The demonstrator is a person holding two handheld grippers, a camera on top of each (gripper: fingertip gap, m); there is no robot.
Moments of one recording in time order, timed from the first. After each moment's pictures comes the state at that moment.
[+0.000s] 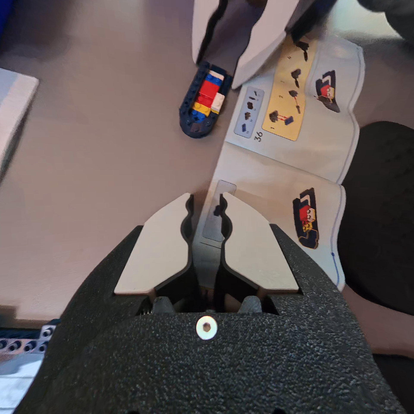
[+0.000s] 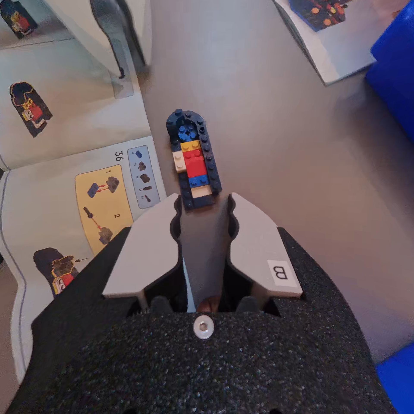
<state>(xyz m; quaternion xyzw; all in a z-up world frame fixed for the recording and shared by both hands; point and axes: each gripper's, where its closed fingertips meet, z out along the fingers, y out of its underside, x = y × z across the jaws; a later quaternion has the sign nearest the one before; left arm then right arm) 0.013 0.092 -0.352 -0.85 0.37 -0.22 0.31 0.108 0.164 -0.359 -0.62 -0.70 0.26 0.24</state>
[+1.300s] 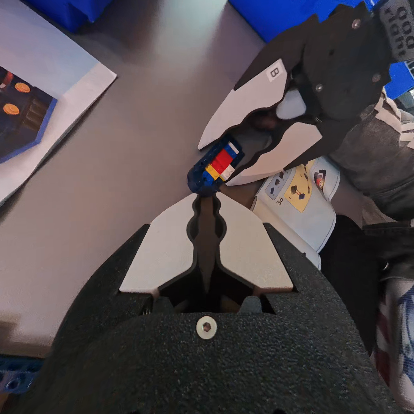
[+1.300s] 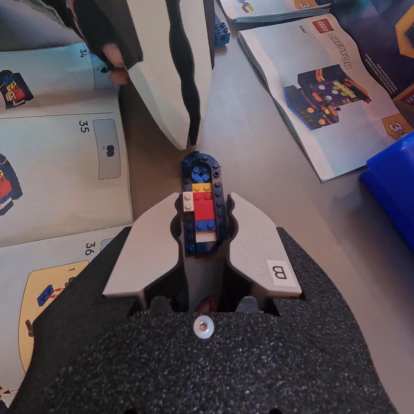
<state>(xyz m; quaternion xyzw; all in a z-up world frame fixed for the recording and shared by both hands) 0.003 0.144 -0.342 -0.88 0.19 -0.33 0.28 0.026 0.162 -0.357 -0.57 -0.71 0.30 0.29</state>
